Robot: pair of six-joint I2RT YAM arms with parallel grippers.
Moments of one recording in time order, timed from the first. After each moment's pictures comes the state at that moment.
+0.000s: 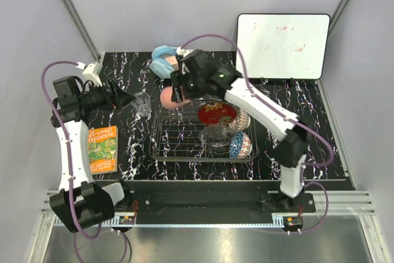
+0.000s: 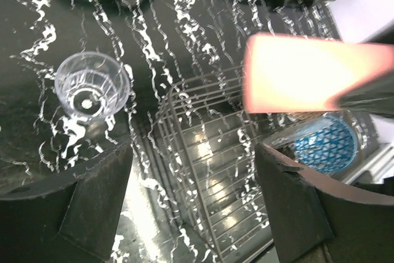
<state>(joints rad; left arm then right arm) 0.36 1.13 1.10 -0.60 0.90 -0.05 0.83 1.85 1.96 -0.76 -0.04 0.42</state>
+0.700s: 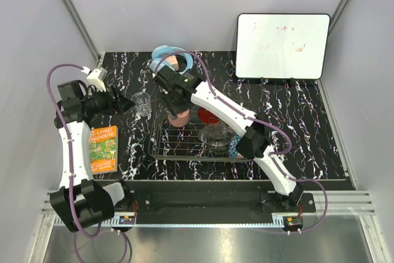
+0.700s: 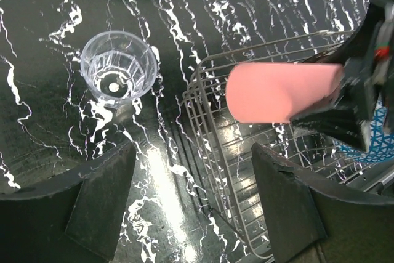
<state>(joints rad) 0.36 1.12 1.04 -0.62 0.82 0.08 0.95 2.35 2.55 -1.30 0.17 0.22</state>
